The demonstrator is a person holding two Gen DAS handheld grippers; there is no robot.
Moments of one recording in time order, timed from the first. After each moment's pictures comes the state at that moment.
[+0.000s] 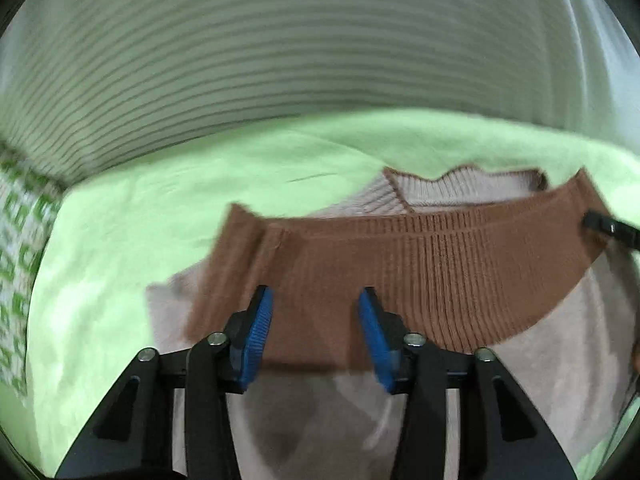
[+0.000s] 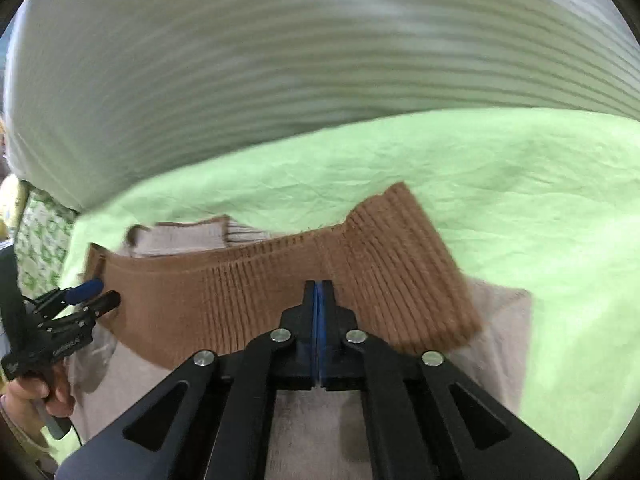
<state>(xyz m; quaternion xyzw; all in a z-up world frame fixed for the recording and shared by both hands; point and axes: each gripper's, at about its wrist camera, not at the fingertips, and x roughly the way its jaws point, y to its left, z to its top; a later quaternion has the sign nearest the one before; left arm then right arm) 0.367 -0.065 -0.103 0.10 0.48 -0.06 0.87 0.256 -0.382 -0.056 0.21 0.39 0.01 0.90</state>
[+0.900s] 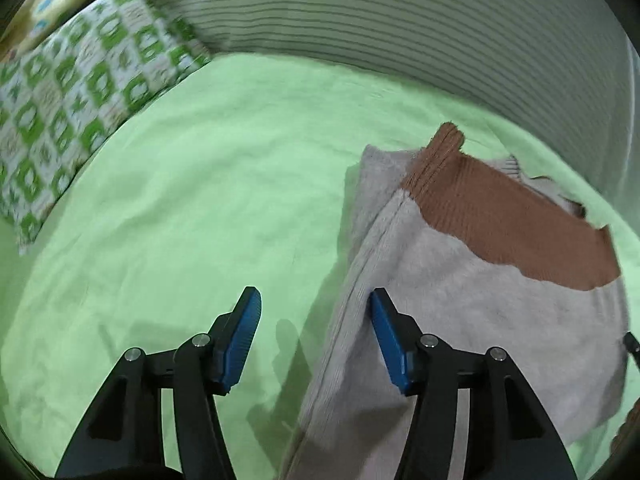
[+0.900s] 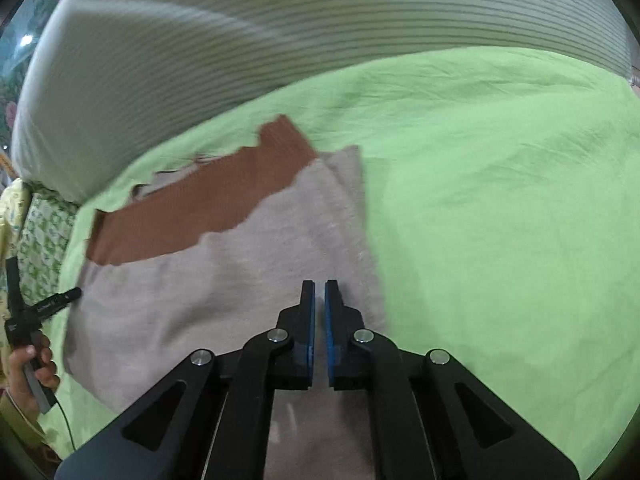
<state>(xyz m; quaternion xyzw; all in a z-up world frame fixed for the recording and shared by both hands) 0.294 0.031 -0.105 -0.05 0.50 0.05 0.86 0.140 -0.399 -0.059 0.24 0.39 -0.04 0.89</state>
